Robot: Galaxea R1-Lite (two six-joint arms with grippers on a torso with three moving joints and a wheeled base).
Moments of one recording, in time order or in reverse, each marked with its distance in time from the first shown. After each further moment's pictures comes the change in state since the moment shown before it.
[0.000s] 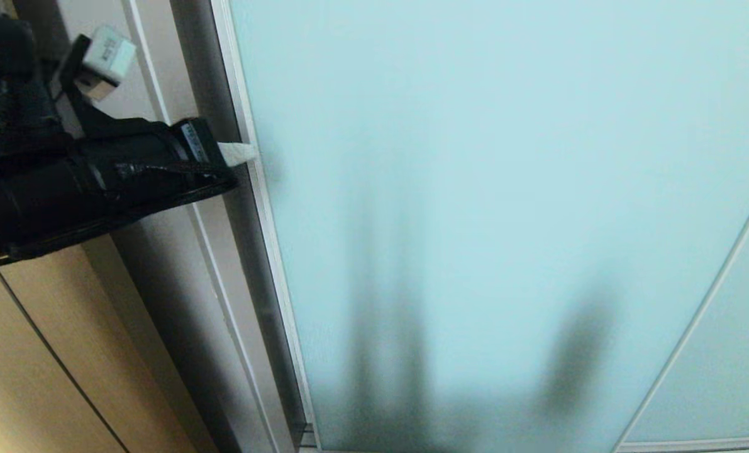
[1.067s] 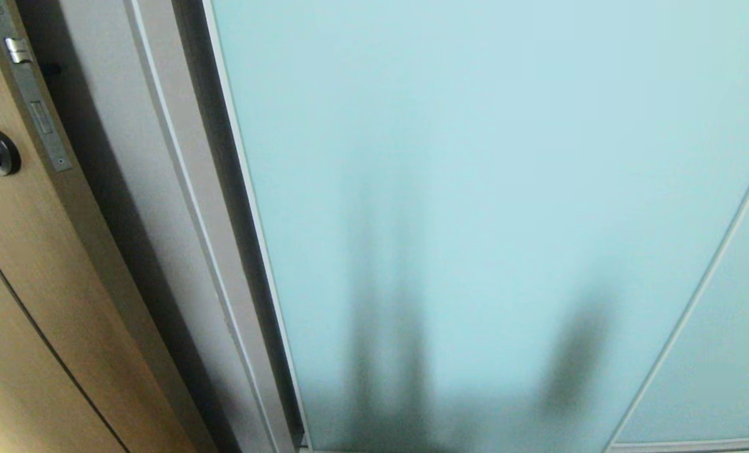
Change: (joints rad) left arm 0.214 -0.964 0.616 0.171 0.374 0.343; right arm 0.000 0.000 0.000 0.000 0.000 0.000
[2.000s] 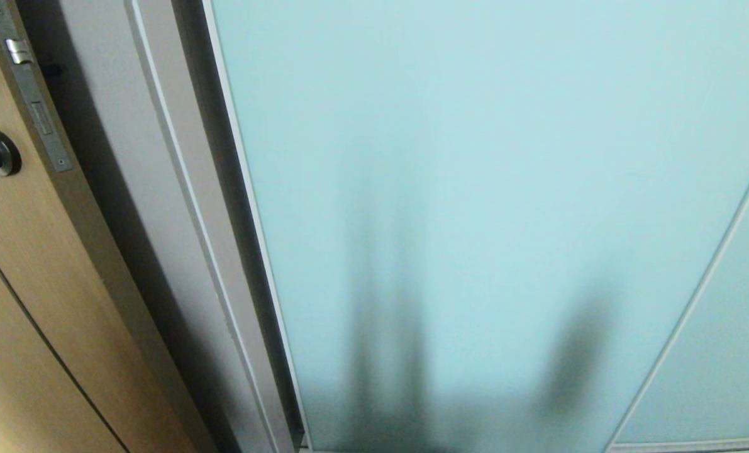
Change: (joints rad) left arm 0.074 -0.476 0.474 0.125 -0.239 -0.015; right arm 0.000 0.000 0.000 0.000 0.000 0.000
